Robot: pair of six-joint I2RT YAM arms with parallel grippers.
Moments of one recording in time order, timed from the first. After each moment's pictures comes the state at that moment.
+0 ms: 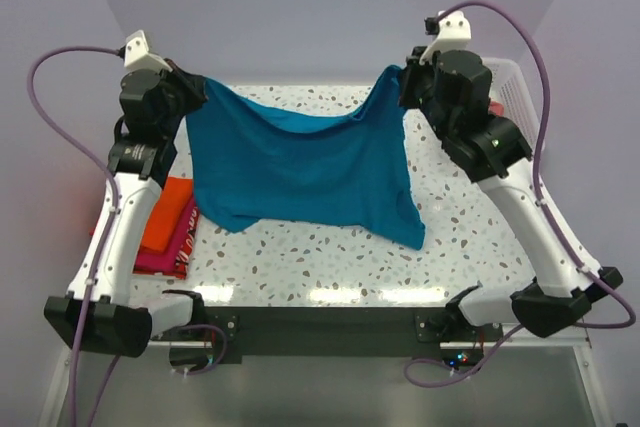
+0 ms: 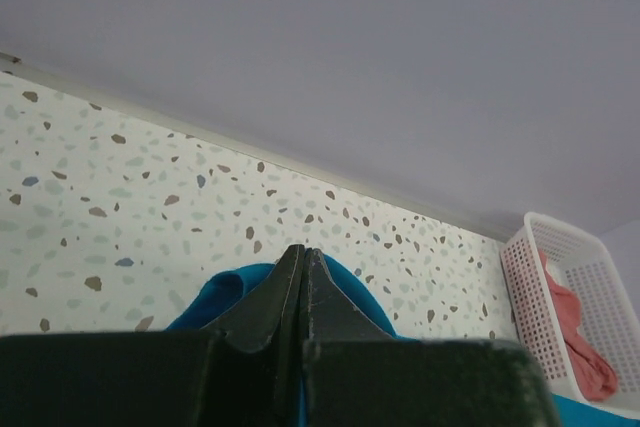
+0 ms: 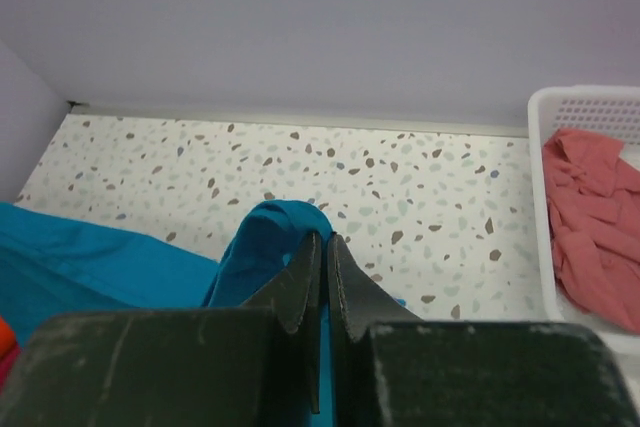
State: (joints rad) left arm -0.10 1.16 1.32 -0.28 -0.09 -0.51; right arm 0.60 1.31 1.72 -0.60 0.43 0.21
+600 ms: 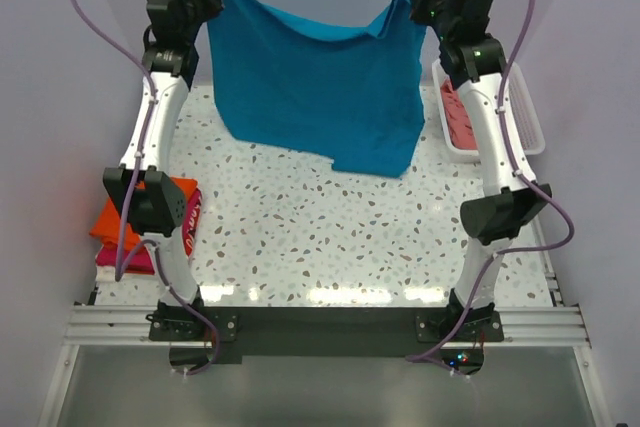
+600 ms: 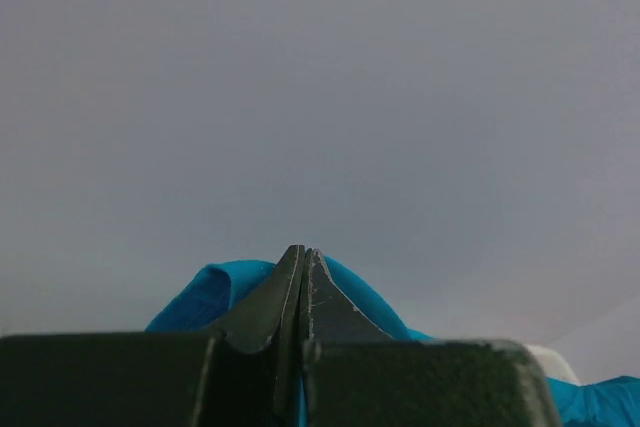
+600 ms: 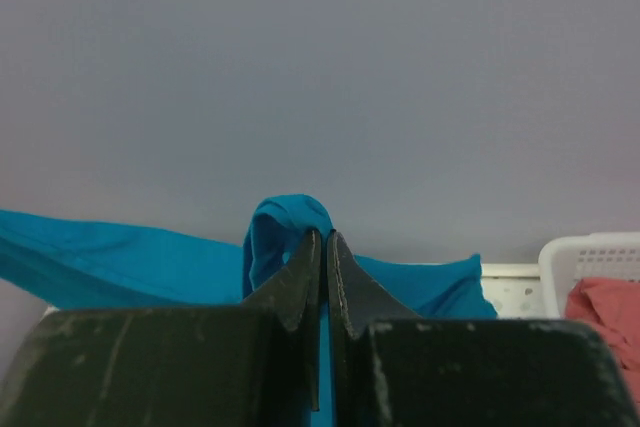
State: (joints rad) left arm -0.06 1.99 2.14 -0.07 0.04 -0.54; right arm 0.23 1.96 2.39 -0.47 0.11 0.26
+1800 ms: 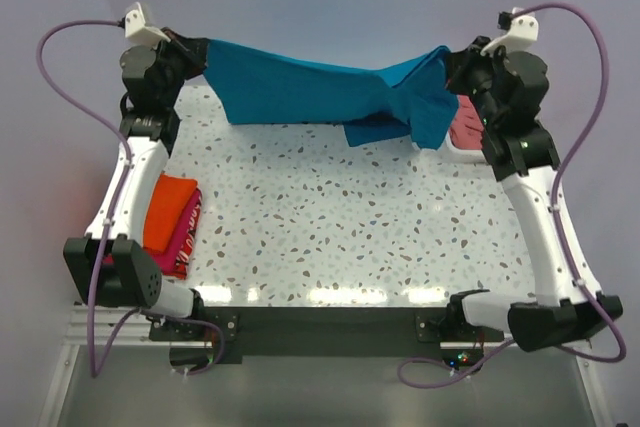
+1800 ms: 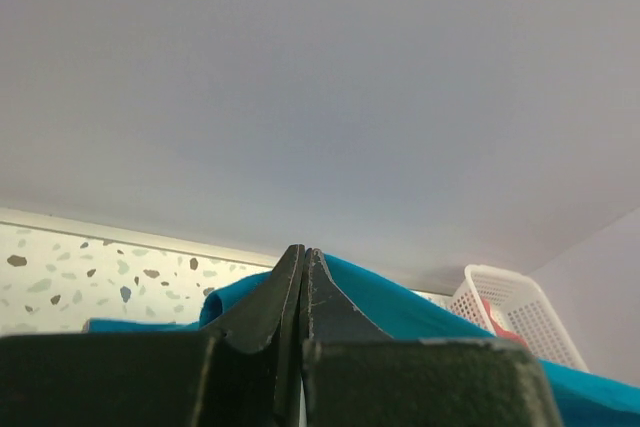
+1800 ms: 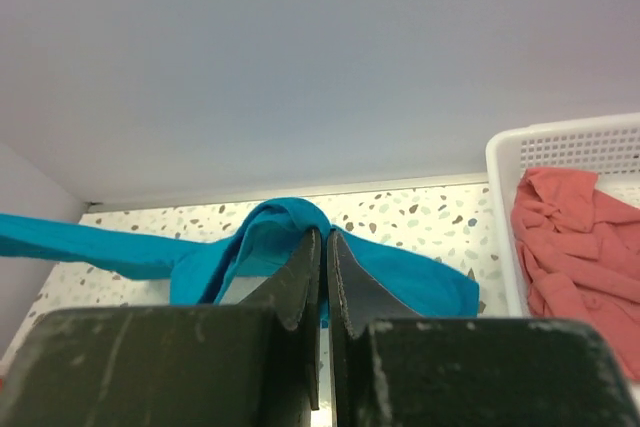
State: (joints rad) left arm -0.01 1.49 1.43 0.13 0.12 -0.57; right arm 0.18 1.28 1.55 -0.28 0.08 0.30
